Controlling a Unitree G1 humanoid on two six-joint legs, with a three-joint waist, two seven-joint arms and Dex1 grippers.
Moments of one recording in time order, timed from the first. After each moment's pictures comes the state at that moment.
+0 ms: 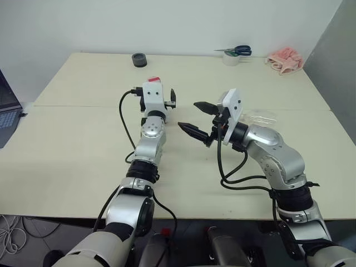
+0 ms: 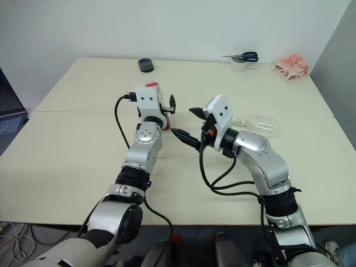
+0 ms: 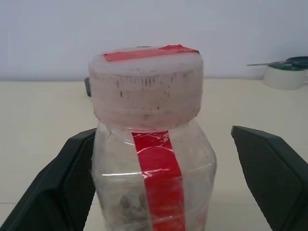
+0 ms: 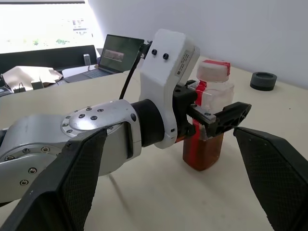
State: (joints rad) left arm -0.87 0.06 0.07 0.64 0.00 0.00 0.16; right arm -0.62 -0.29 0.14 -0.23 0.40 0.58 0.63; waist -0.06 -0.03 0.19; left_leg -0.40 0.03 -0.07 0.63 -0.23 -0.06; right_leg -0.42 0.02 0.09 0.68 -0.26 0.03
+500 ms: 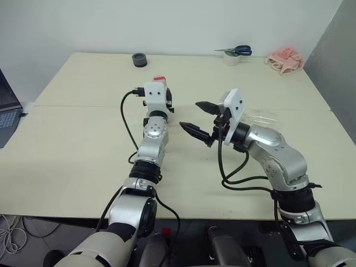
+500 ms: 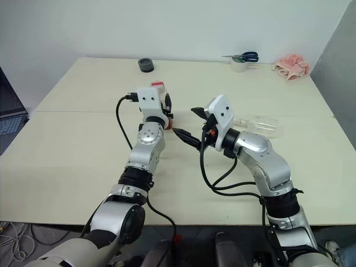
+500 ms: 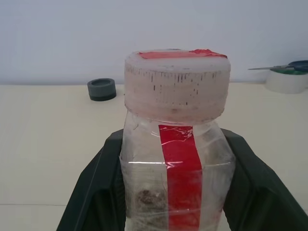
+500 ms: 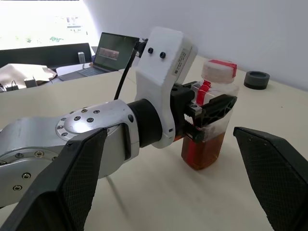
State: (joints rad) left arm -0.87 0.06 0.08 0.64 0.01 -0.01 0.17; right arm -0.61 -0.30 0.14 -0.25 0.38 0.59 0.59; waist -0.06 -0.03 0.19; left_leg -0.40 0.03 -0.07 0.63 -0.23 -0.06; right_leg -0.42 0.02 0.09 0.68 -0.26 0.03
